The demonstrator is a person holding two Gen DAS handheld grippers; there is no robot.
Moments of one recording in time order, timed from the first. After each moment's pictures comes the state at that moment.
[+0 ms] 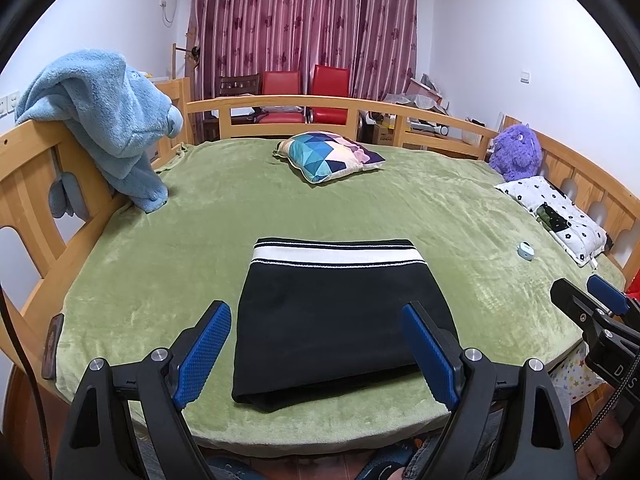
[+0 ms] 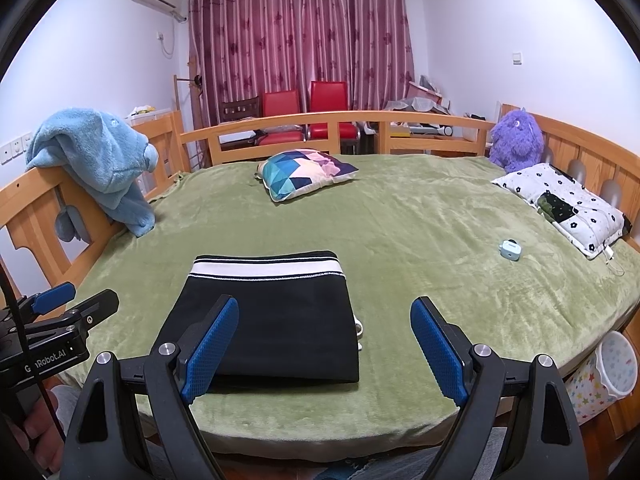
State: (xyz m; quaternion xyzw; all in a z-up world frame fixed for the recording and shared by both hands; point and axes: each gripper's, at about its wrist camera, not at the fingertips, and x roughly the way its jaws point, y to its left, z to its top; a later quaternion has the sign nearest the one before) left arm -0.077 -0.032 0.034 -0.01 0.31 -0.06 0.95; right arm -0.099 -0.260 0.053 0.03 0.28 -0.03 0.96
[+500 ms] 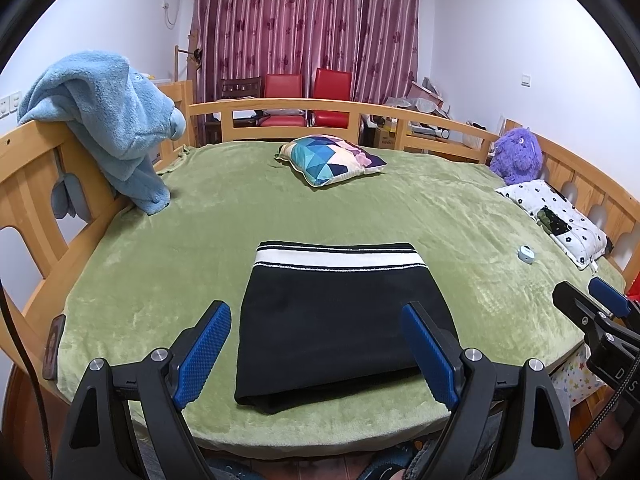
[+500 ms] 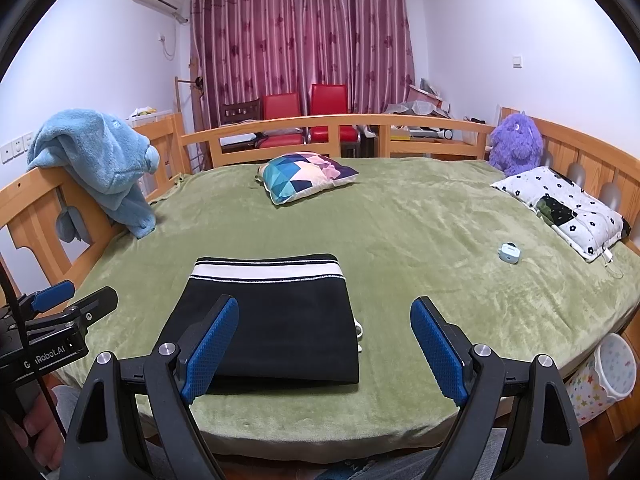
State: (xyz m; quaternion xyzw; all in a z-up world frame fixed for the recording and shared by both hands) left arm -0.077 -0.029 0.044 -0.01 0.30 -0.06 0.95; right arm -0.101 -0.249 0.057 0.03 0.27 -0.03 0.96
